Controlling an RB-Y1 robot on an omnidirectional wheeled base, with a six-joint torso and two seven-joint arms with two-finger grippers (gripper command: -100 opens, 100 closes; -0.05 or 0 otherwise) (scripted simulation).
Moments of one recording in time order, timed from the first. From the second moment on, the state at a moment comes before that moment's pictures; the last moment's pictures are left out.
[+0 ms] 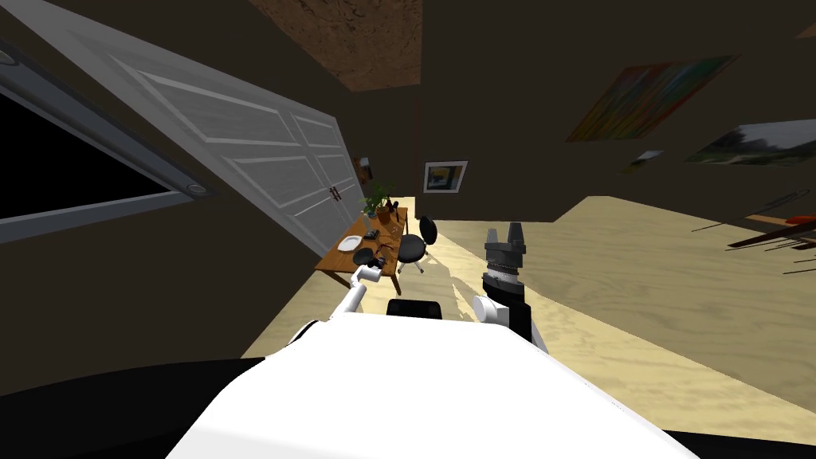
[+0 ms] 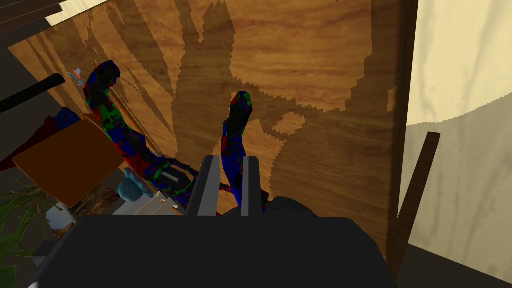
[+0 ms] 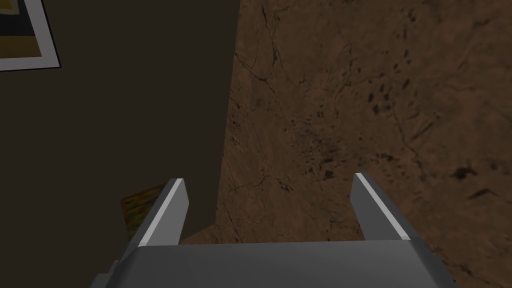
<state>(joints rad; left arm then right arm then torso) -0.11 0.18 -0.10 -1.21 -0.02 0.60 -0.14 0.52 -0.02 0.00 -2.22 -0.08 -0.55 0.15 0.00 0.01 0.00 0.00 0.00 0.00</state>
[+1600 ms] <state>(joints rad) -0.23 0.23 -0.09 -1.48 0.03 0.95 -0.19 0.52 -0.02 0.00 -2.22 -0.08 -0.55 0.15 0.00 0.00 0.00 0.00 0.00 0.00</state>
